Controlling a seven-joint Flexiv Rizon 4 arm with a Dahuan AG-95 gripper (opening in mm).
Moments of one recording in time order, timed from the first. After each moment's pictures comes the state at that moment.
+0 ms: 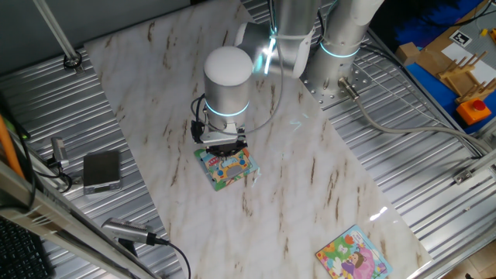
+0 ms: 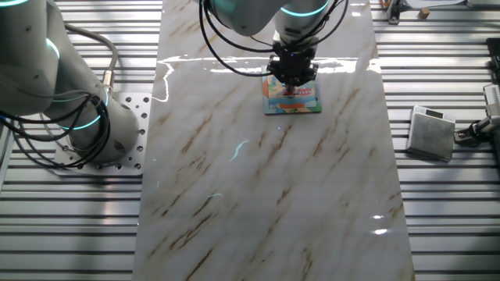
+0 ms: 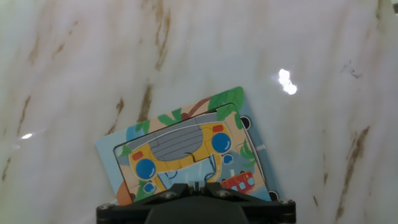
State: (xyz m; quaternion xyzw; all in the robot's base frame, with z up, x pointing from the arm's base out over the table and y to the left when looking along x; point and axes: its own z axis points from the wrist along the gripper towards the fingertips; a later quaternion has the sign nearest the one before) arm 0.461 0.129 0.014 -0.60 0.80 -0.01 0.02
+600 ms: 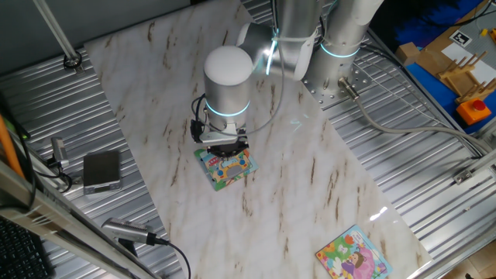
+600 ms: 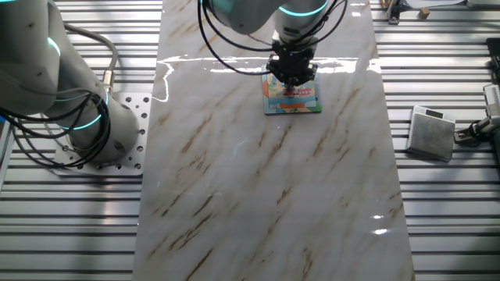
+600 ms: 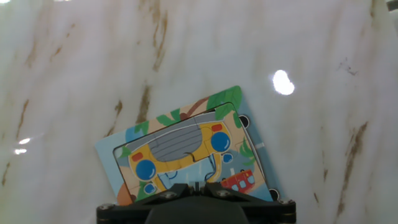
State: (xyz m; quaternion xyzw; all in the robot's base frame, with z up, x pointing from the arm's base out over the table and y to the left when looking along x) arm 0.460 0.133 0.017 -0.58 0.81 -0.01 0.01
